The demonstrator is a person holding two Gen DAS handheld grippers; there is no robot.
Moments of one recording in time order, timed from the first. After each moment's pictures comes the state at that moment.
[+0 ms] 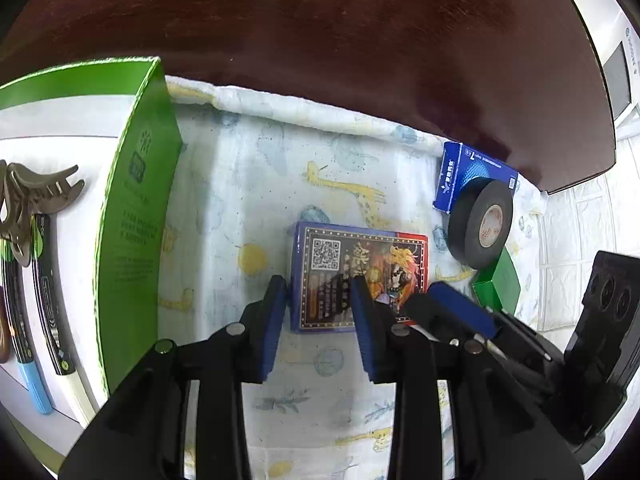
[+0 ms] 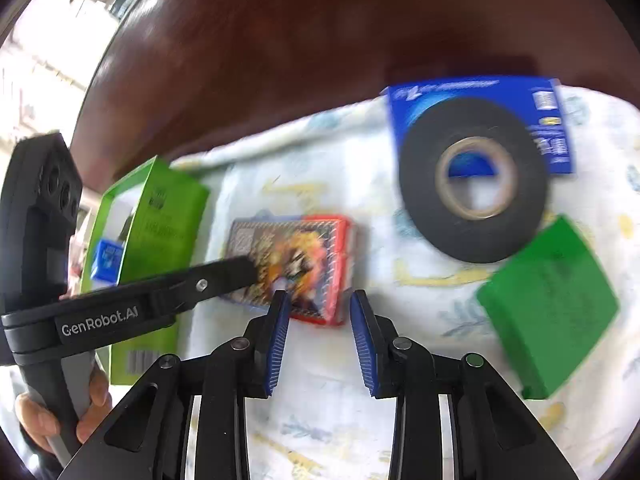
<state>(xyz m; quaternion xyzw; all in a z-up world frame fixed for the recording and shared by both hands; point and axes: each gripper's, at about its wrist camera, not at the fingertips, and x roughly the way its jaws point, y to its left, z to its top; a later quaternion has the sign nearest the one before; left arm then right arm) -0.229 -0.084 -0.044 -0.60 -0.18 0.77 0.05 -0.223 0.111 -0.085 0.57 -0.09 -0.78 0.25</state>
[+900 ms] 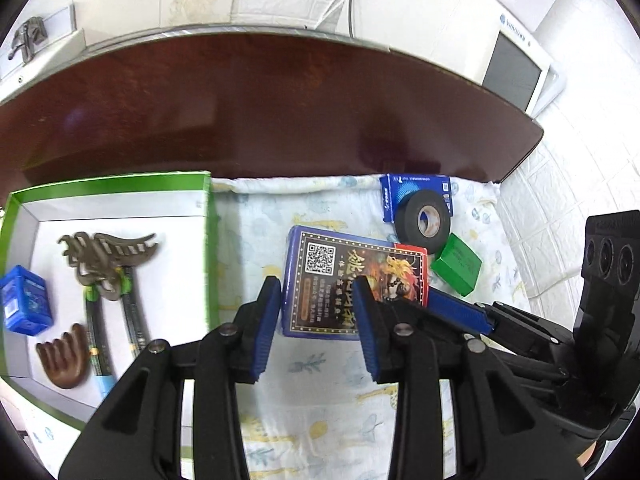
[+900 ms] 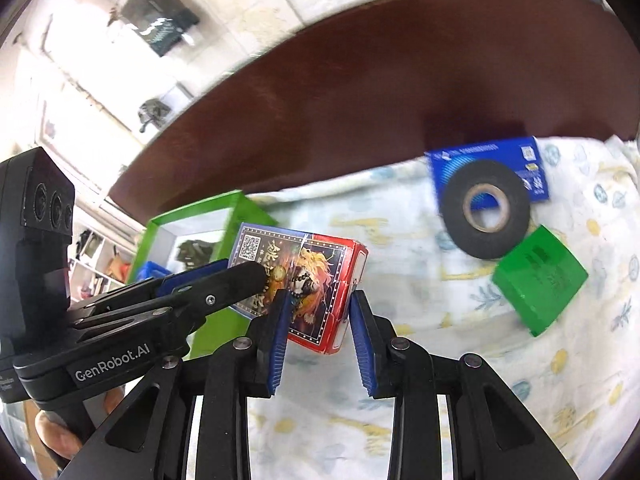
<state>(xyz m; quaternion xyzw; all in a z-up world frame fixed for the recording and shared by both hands) -0.164 -0.091 0.045 -0.49 -0.10 0.86 0.09 -0.168 0.094 -0.015 0.50 -0.12 -0.82 0.27</state>
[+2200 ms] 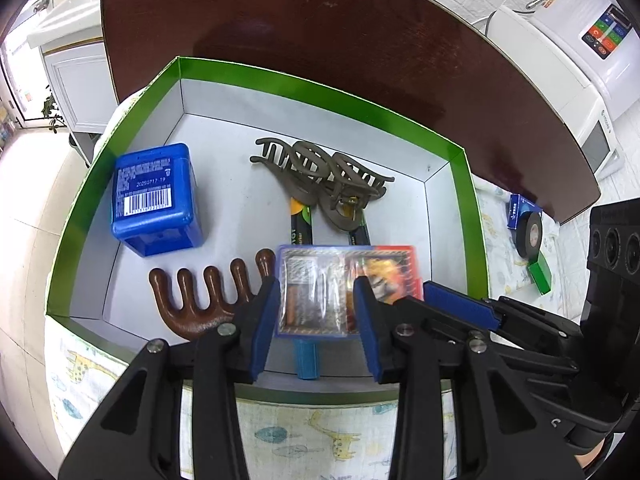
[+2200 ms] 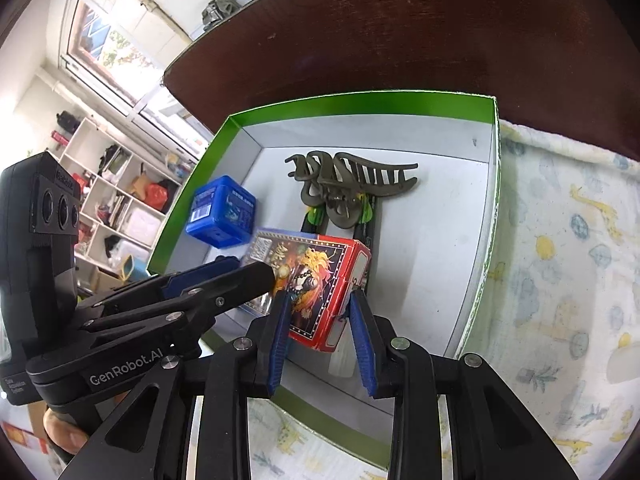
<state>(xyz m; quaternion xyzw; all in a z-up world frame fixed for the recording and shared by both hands) -0.111 -0.258 -0.009 -0.51 -0.19 0.84 0.00 -0.131 -0.104 -0.045 0.55 -0.03 -0.75 0.36</state>
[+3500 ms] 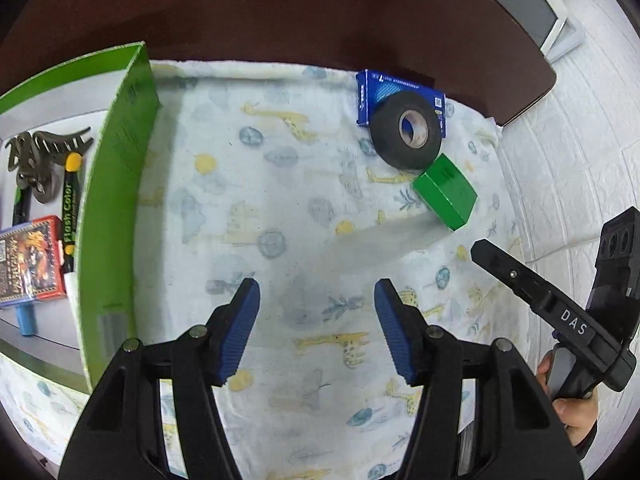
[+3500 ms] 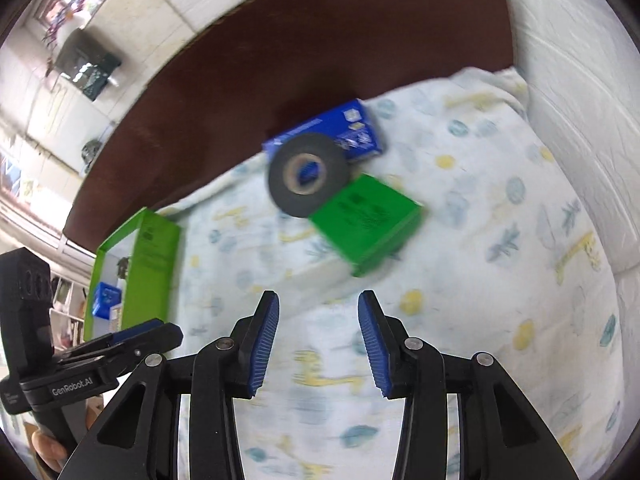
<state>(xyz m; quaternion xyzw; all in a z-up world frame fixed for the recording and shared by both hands) -0.153 -0.027 -0.025 -0.59 -0.13 0.79 0.10 -0.158 0.214 -0.048 0.52 -0.16 -0.82 0.16</state>
